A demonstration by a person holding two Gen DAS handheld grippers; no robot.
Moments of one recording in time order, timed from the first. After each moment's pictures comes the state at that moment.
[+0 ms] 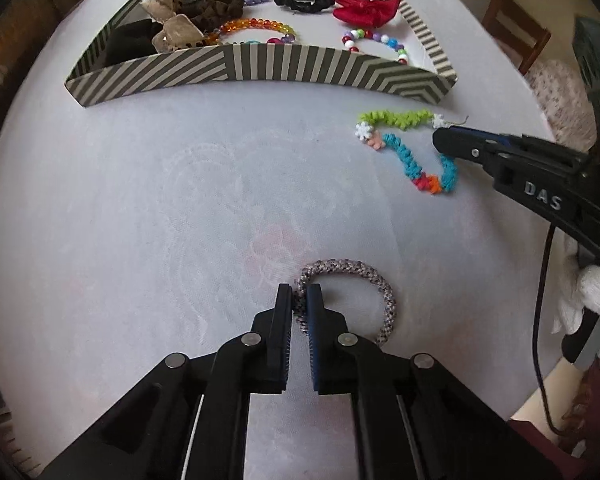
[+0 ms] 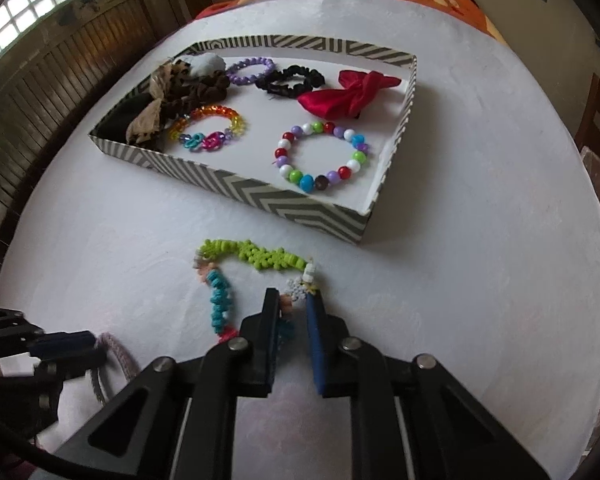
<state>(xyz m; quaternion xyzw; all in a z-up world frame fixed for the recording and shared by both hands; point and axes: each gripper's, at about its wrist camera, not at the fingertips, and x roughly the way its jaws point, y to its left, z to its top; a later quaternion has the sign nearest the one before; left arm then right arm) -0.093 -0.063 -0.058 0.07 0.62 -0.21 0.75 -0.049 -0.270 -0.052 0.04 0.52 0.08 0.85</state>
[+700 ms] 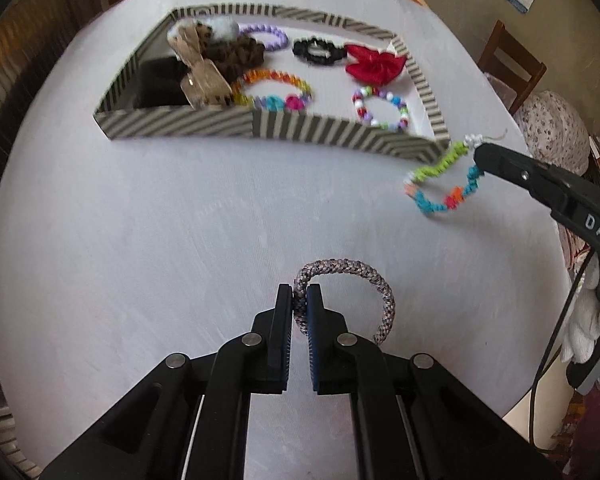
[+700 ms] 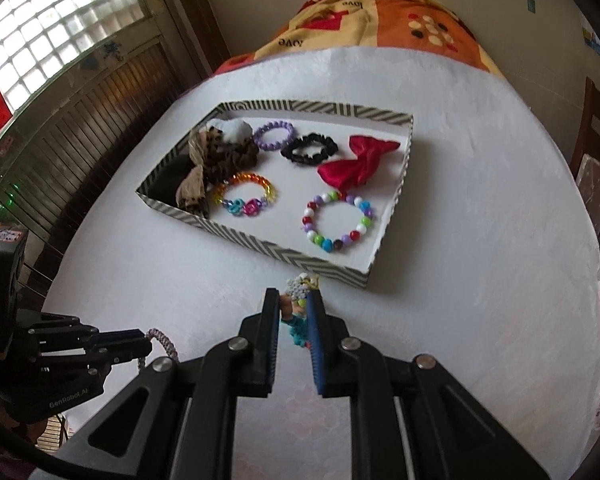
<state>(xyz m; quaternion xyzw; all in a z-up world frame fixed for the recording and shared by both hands) -0.071 -0.045 -0.017 0.04 0.59 -0.20 0.78 -0.060 -0.276 0.011 0.07 0.46 0.10 0.88</state>
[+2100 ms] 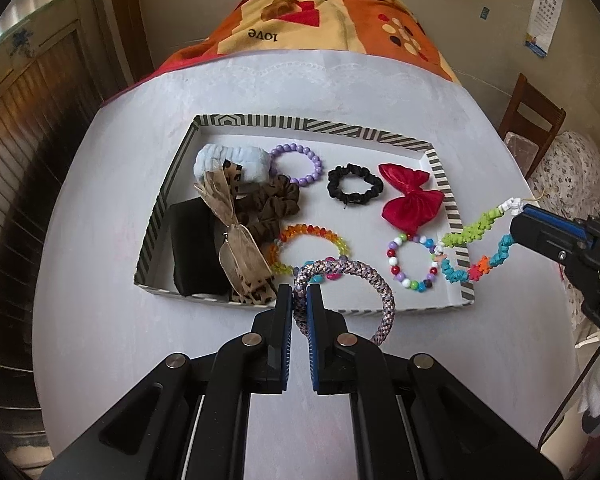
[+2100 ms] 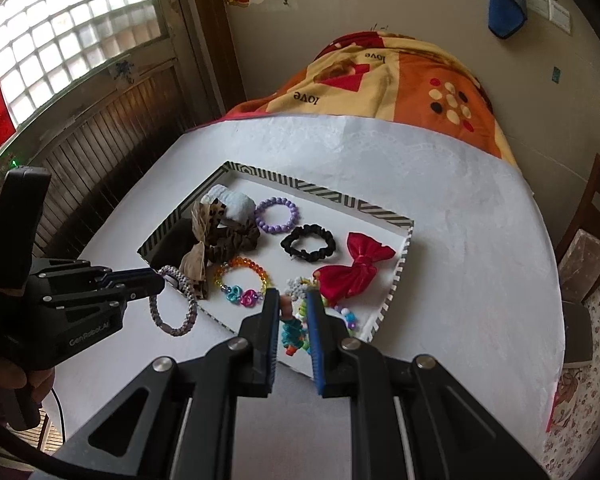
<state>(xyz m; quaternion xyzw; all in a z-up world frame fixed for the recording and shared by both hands) 0.033 -0.068 0.036 0.04 0.52 -0.16 0.84 0.010 -0.271 0.078 0.02 0.44 0.11 0.89</state>
